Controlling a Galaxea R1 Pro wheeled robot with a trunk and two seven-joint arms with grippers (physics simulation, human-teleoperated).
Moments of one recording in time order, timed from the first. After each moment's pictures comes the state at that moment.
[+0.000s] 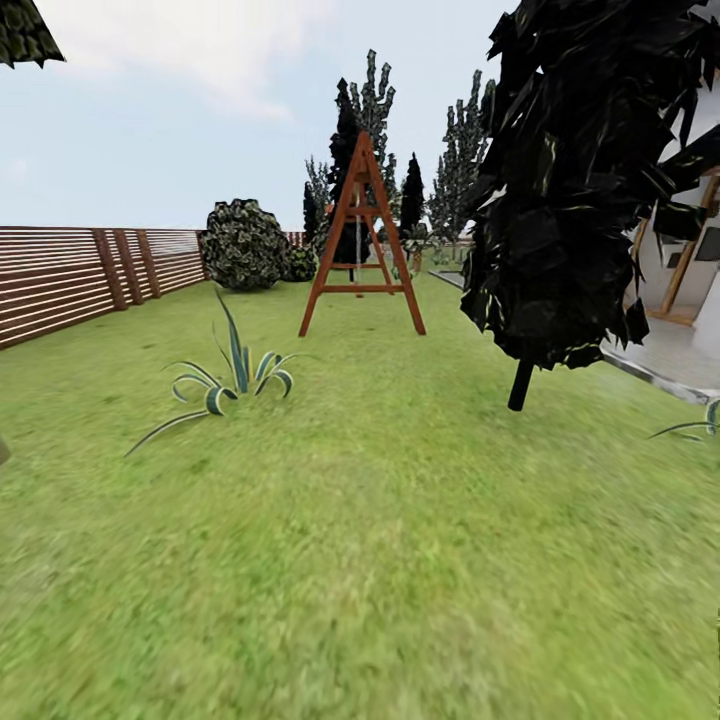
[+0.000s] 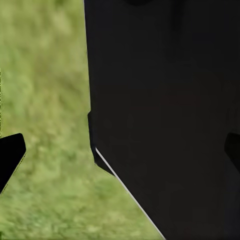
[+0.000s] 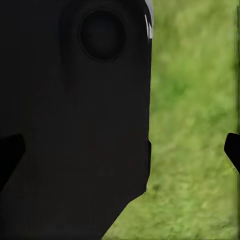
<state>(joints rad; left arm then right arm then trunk) 0.10 0.02 0.00 -0.07 0.00 0.00 0.01 0.01 -0.03 0.00 -0.01 -0.01 0.00 0.00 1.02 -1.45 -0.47</state>
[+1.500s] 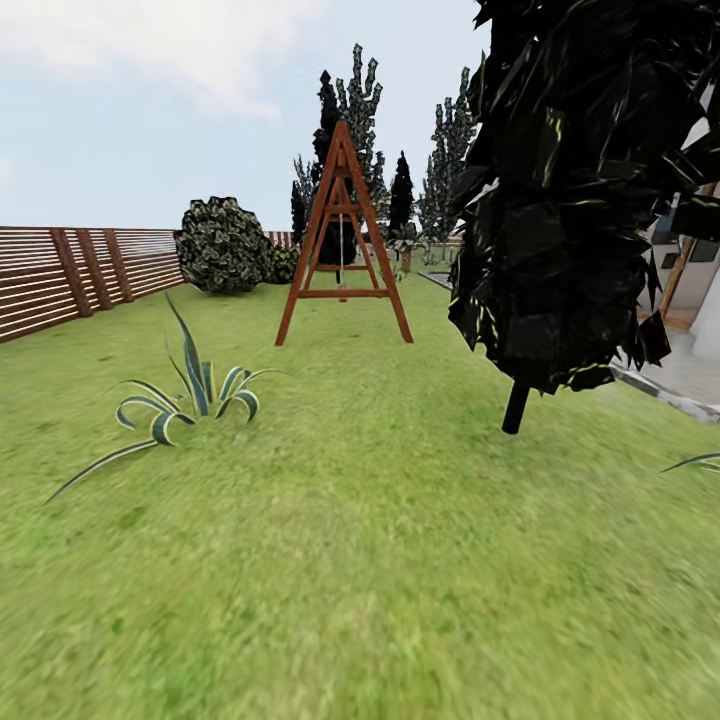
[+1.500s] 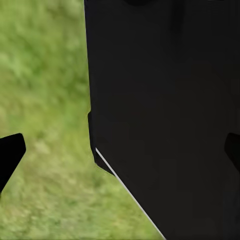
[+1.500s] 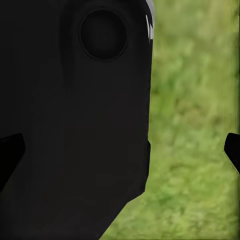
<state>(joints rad) 0.10 0.02 0.00 -0.07 0.00 0.00 0.01 0.01 -0.03 0.00 -0.01 0.00 0.00 0.00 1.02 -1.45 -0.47</state>
